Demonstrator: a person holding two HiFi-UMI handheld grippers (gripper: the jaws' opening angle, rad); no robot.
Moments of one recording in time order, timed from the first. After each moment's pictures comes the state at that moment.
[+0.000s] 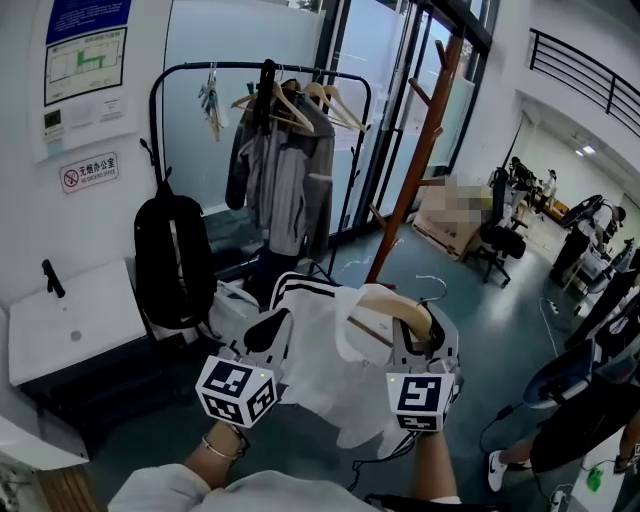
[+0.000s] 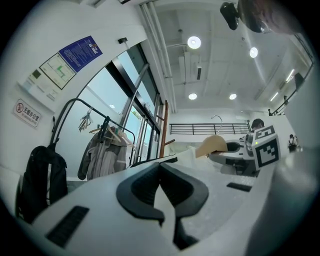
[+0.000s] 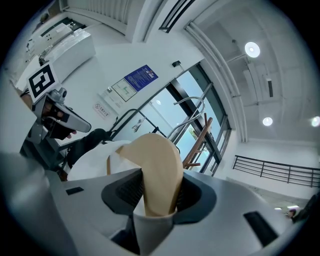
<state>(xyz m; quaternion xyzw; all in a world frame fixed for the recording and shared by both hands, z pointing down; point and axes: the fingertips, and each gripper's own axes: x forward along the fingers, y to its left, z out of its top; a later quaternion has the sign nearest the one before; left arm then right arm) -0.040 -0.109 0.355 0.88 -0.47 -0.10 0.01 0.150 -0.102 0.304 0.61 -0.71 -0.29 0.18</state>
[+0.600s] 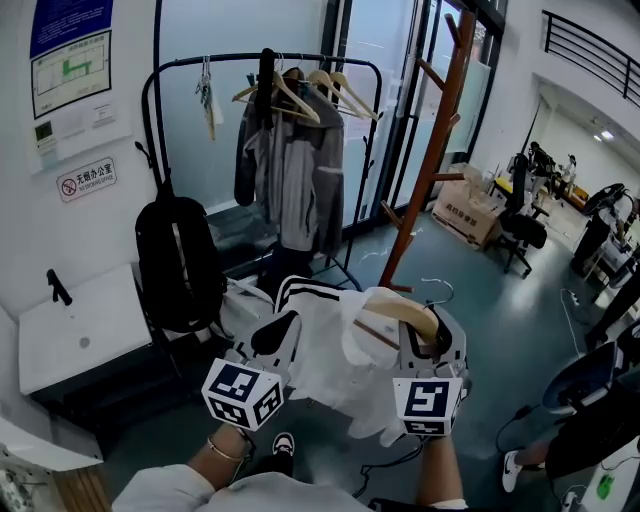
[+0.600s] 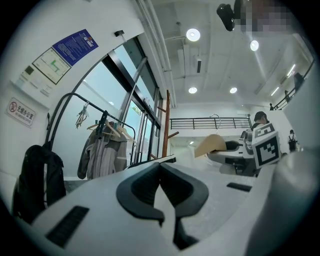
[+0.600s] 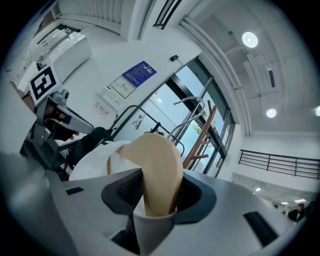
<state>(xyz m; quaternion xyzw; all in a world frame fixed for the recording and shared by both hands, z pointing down) -0.020 -0.165 0.366 0.88 -0.47 -0.07 0.01 0.165 -0.161 0.323 0.60 -0.73 -0.27 0.18</state>
